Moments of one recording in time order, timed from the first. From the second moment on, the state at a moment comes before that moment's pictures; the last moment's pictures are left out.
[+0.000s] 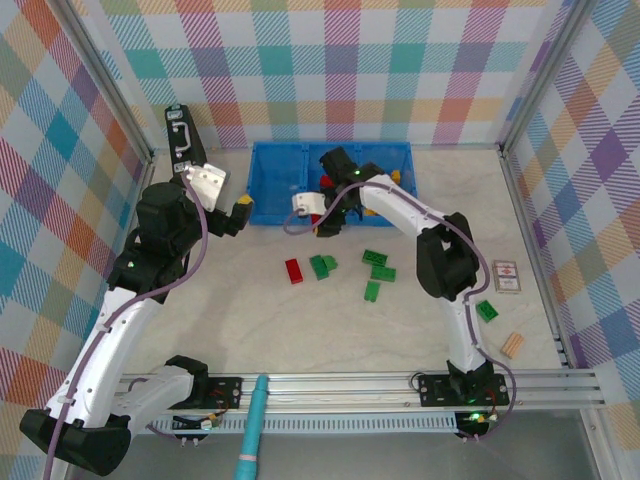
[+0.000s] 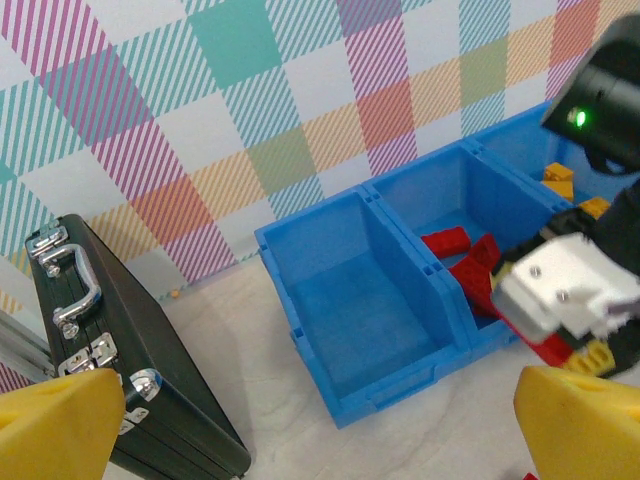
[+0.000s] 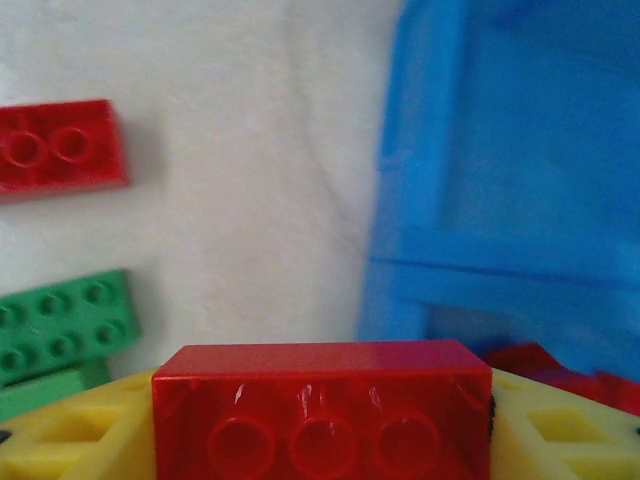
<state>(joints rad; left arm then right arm) -0.29 0.95 1.12 -0.45 -0.02 0.26 0.58 2.16 1.94 -0.85 -0.31 -1.13</state>
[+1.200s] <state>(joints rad) -0.29 0.97 1.12 -0.45 -0.02 0.26 0.49 2.46 2.23 -0.66 -0.16 -1.19</state>
